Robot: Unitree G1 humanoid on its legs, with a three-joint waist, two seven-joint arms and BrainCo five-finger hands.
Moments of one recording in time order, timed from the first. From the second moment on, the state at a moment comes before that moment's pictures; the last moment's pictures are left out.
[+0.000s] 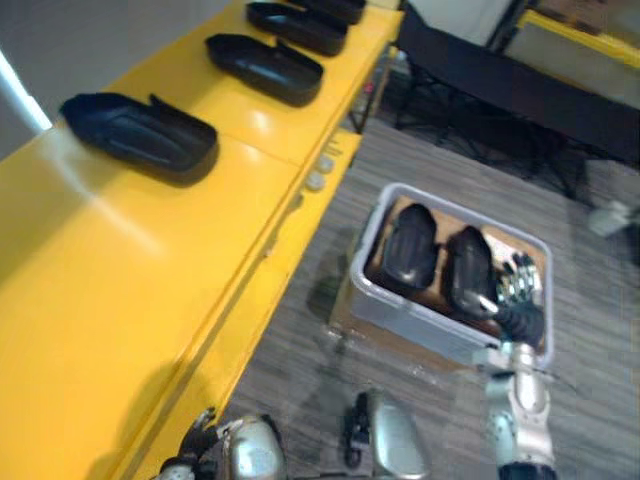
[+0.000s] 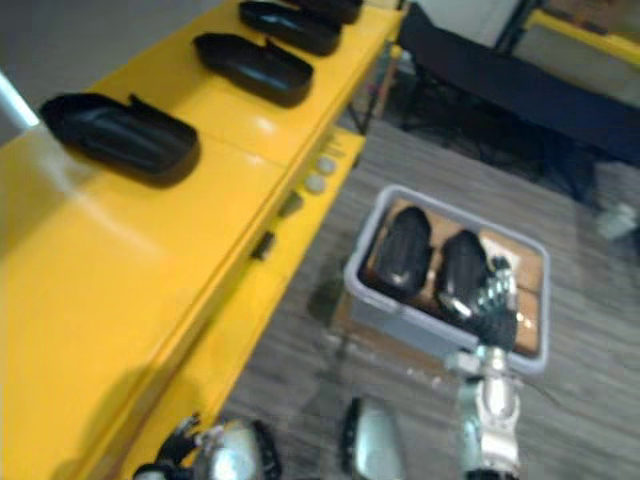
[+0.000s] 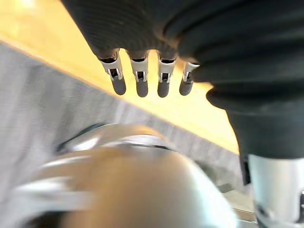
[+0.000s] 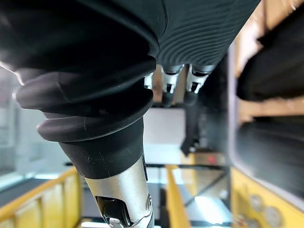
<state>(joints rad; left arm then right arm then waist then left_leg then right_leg) 0.20 0.22 0.12 0.85 -0.15 -0.09 -0.09 -0.04 -0.22 -0.14 0.14 0.35 -0.41 -0.08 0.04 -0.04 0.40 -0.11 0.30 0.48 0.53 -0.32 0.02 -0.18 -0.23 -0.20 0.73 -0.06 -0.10</state>
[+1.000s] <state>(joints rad) 0.20 0.12 0.03 0.93 -0.39 -0.17 -0.14 -0.82 -0.77 -0.21 0.81 0.50 -0.22 -0.42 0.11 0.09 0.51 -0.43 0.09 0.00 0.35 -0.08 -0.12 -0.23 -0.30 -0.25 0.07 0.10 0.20</state>
